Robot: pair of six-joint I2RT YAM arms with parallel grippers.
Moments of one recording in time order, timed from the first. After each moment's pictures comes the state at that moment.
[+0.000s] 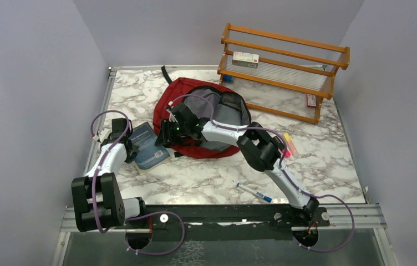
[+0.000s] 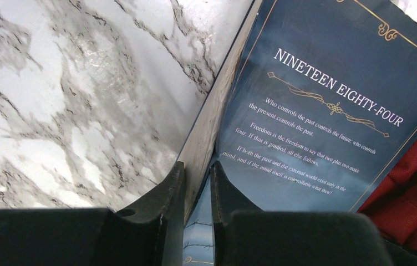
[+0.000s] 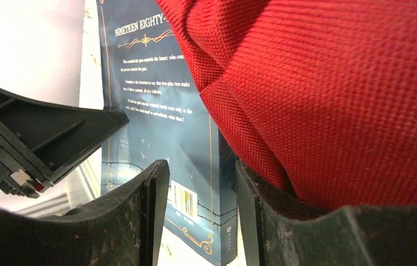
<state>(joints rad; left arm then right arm) 0.15 1.29 0.64 -0.53 -0.23 -0.89 0.93 2.47 1.89 -0.03 -0.41 0.78</state>
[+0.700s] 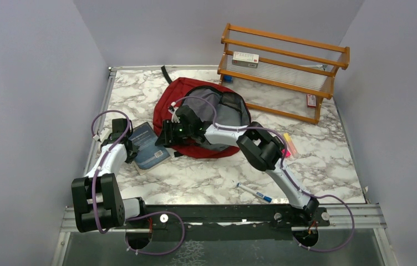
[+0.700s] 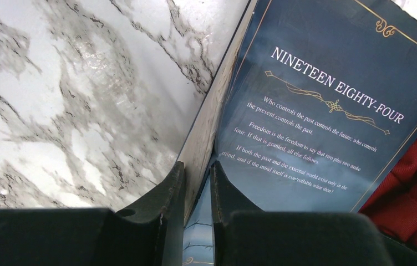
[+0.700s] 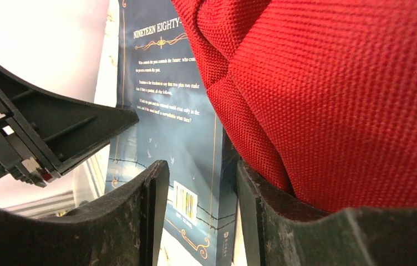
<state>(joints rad) 0.15 1.28 0.63 -0.51 -0.24 -0.87 0.93 2.45 1.79 0.14 -0.43 0.79</state>
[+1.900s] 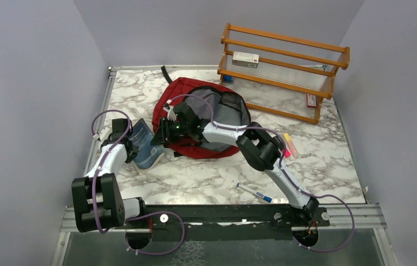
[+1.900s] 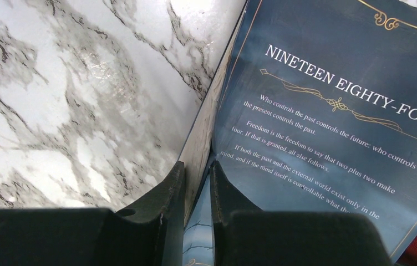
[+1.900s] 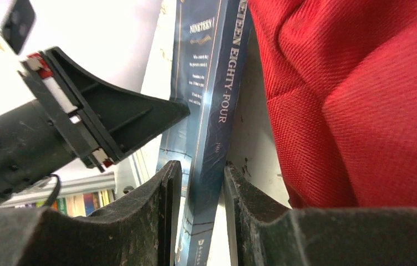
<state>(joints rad) 0.15 1.28 0.62 -0.49 -0.25 -0.84 0.92 2.46 1.85 0.19 -0.56 0.89</state>
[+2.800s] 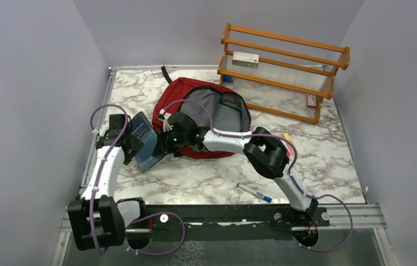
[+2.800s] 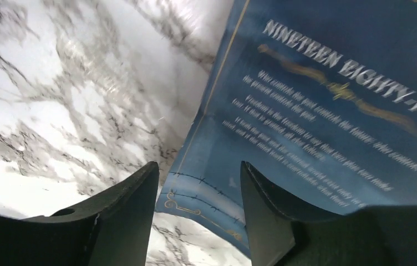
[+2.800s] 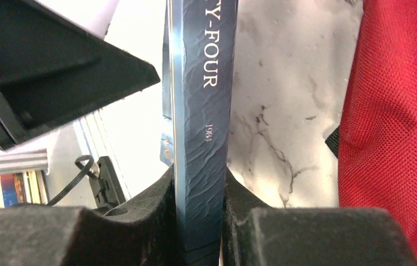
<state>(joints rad) 0.12 1.14 0.71 -0.70 -0.19 -0.82 1.02 2.32 1.70 0.07 -0.38 0.65</state>
